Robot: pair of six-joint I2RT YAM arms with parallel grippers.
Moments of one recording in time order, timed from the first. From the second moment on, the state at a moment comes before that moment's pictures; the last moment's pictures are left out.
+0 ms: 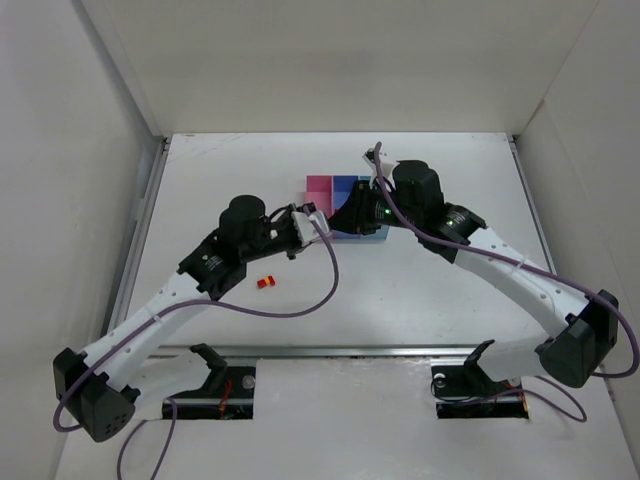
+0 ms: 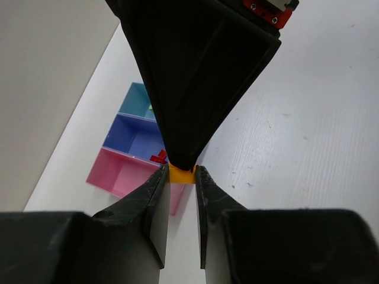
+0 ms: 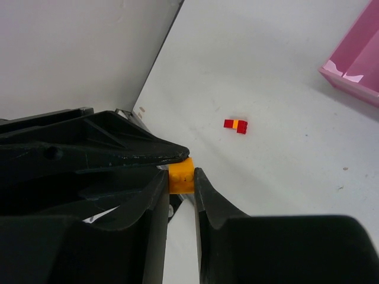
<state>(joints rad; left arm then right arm) -0.68 1.01 0.93 -0.19 0.40 0.50 0.70 1.34 1.25 -0.27 -0.38 0.66</state>
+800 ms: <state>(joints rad) -0.65 0.99 0.87 -0.32 0.31 0.52 0.58 1.22 1.19 -0.32 -0.29 0.68</state>
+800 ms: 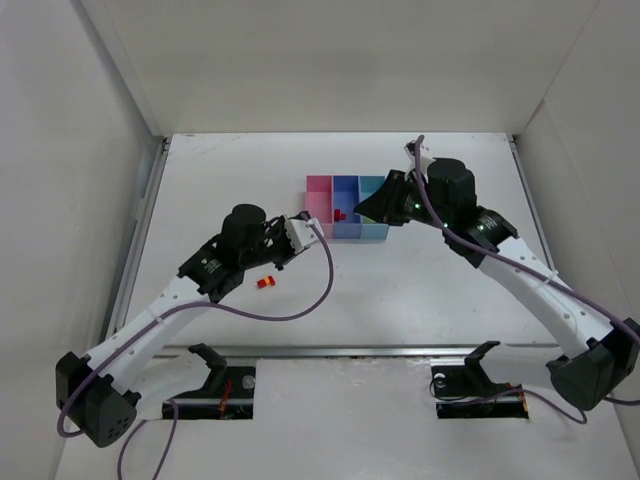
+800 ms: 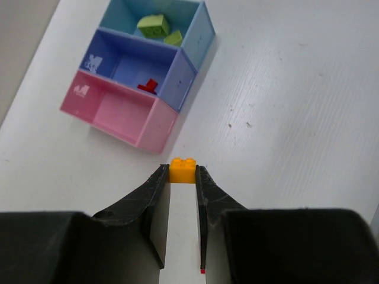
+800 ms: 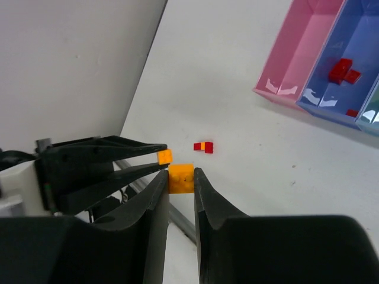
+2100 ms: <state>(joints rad) -0.50 0.89 0.74 -0.29 0.05 0.20 0.58 2.23 2.01 -0.57 -0.15 0.39</state>
